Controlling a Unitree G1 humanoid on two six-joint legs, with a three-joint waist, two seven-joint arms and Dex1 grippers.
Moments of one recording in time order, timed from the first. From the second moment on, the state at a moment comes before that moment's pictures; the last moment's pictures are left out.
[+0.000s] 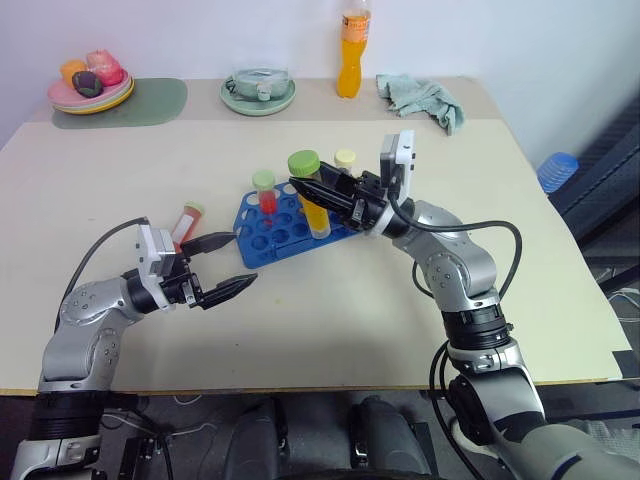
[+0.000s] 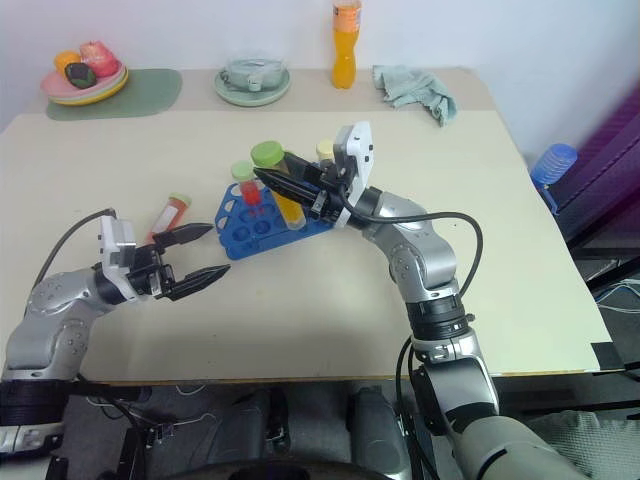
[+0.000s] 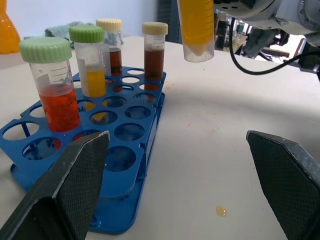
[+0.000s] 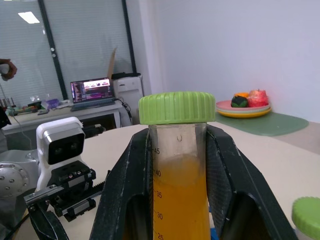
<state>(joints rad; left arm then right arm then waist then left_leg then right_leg) -0.15 0.62 0.19 -0.04 -0.58 0.14 -1.15 -0.67 -0.16 0.05 0.01 0.53 0.36 0.87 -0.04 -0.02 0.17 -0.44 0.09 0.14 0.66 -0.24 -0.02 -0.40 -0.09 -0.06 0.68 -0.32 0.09</state>
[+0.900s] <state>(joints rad) -0.12 0.59 0.22 -0.04 -0.59 0.14 -1.10 -0.70 0.05 0.01 0.51 0.35 -0.20 0.75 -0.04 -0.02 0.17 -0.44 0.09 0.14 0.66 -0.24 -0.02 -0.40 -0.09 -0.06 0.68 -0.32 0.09</state>
